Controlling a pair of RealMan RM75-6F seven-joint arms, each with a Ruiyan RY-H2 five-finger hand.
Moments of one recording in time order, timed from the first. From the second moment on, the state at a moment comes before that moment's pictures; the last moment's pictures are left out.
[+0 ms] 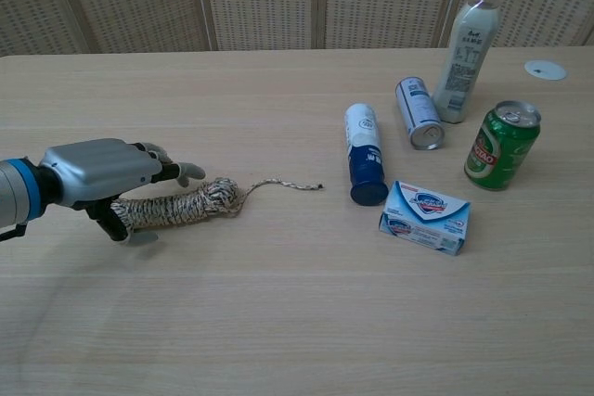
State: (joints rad) left arm -0.72 -1.56 0.04 -1.36 1.23 0.82 0.41; right arm 0.10 -1.10 0.12 -1.47 -1.41 1.43 0.24
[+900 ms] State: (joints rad) left arm -0.68 -1.54 -0.09 -1.36 1.29 1.03 0.29; right arm 0.11 -1.11 0.14 -1.47 -1.41 1.43 0.24
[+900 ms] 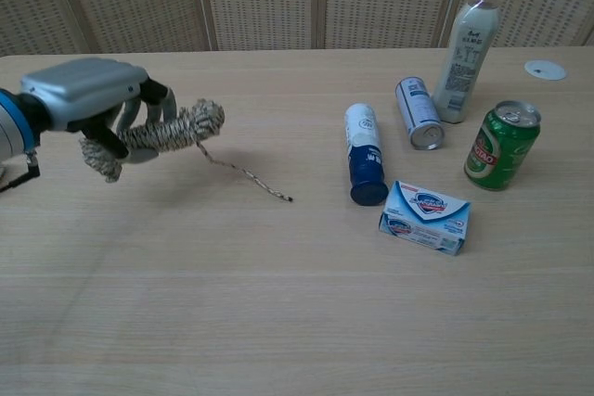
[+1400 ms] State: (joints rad) left arm -0.67 -1.27 -0.33 -1.58 1.26 1.21 0.23; right arm 0.14 -1.16 0.12 -1.44 -1.43 1.39 0.22
